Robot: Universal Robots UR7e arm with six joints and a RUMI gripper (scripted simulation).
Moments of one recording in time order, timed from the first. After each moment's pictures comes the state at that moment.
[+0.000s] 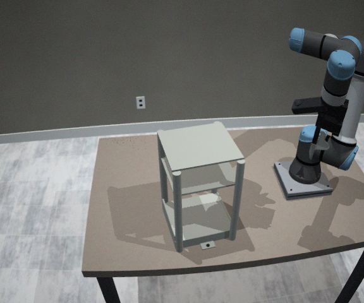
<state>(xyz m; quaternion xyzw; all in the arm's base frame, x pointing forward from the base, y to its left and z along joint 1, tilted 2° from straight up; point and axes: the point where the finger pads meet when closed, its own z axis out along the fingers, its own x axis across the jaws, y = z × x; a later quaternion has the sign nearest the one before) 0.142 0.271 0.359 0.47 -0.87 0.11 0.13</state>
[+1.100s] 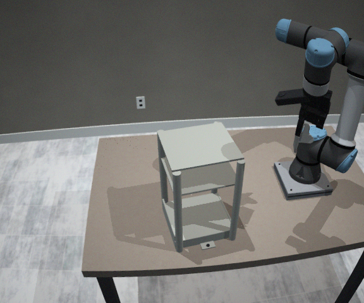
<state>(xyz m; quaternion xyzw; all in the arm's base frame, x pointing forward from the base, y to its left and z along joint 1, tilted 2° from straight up) 0.192 0.263 0.378 0.43 -0.89 0.09 0.13</state>
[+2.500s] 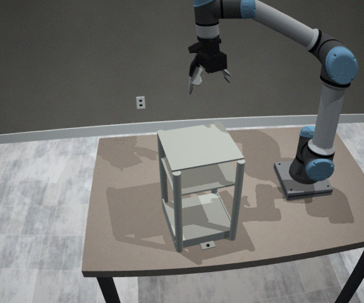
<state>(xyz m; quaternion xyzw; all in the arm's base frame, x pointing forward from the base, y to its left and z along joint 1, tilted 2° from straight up) 0.453 0.010 0.427 0.17 -0.98 0.01 0.05</state>
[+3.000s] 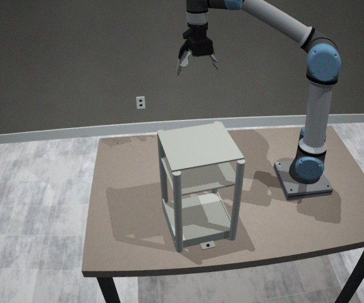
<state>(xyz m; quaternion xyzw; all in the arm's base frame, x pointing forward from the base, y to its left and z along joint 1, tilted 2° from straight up) 0.477 -0.108 0.442 0.10 -0.99 0.01 0.02</state>
